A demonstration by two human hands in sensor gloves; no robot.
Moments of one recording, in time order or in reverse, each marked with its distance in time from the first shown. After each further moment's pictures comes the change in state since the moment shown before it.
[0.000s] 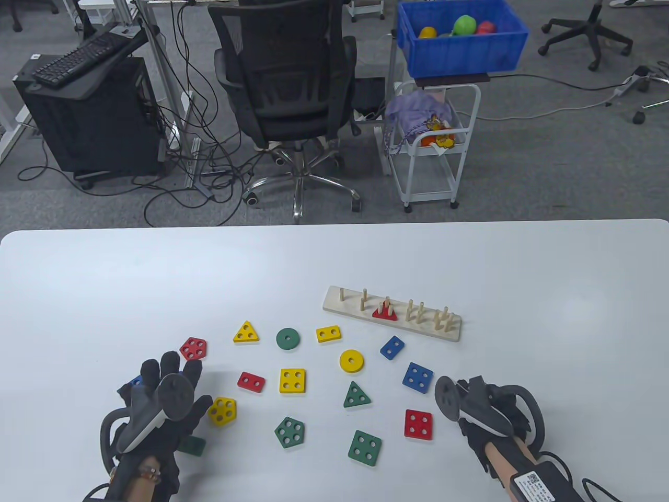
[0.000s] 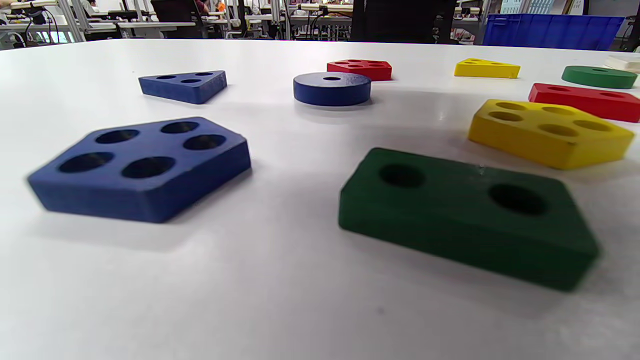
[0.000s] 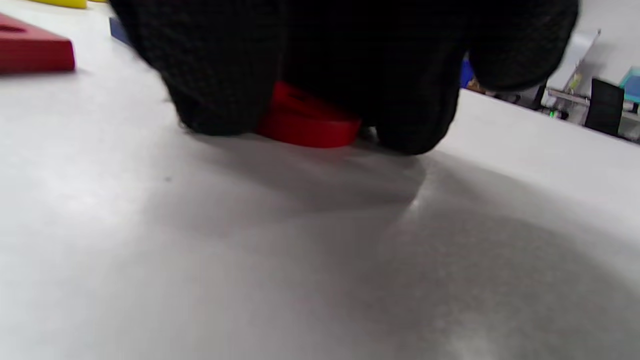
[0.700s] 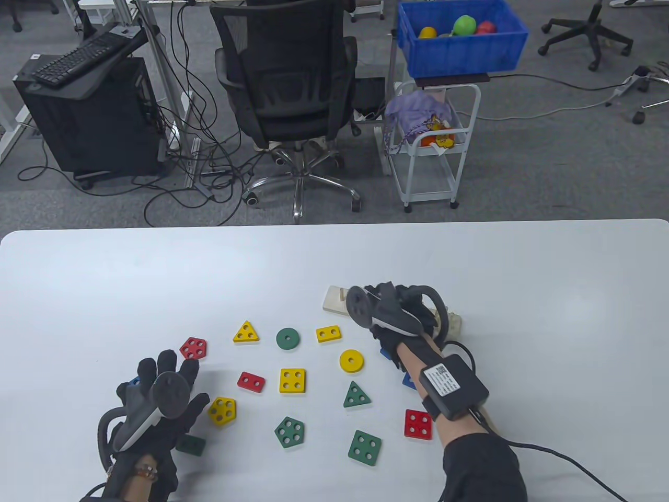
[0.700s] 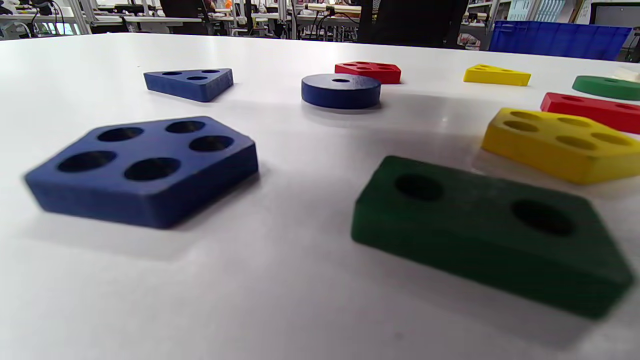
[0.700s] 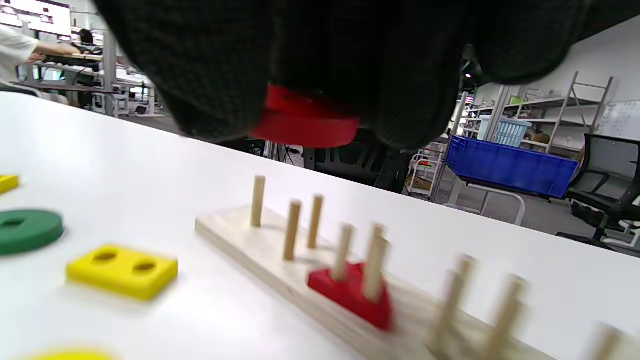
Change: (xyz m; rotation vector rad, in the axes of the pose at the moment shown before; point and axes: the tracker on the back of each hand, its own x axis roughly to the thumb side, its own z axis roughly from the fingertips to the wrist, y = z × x) left_hand -0.006 0.003 -0.001 0.008 0.012 0.039; right_hand 0.109 -0.141 -0.135 -0.238 -0.144 -0.123
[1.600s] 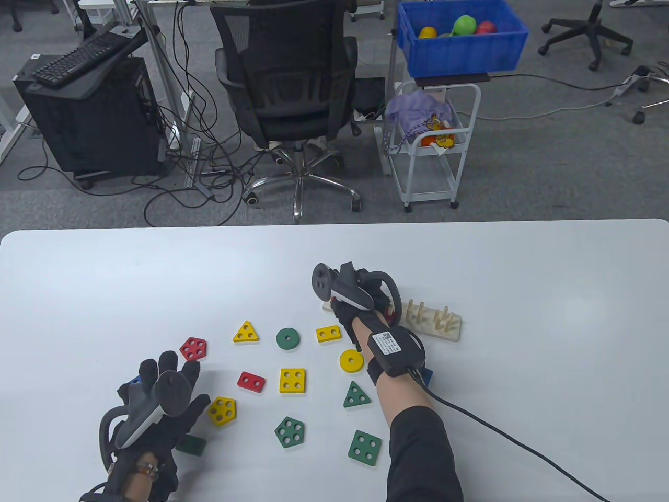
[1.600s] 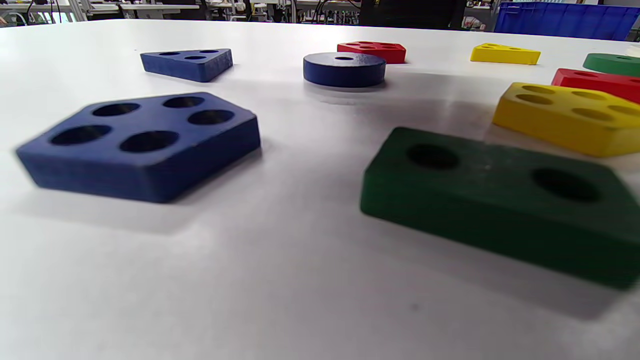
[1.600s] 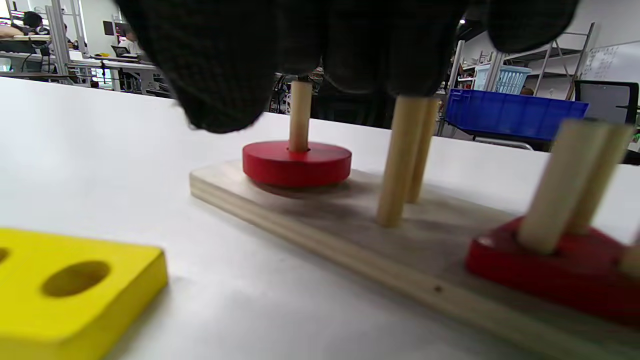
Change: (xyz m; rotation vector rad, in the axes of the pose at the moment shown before) left_hand 0.002 -0.006 -0.005 -0.044 0.002 -0.017; right_hand 0.031 0.057 -0.064 0.077 0.062 -0.047
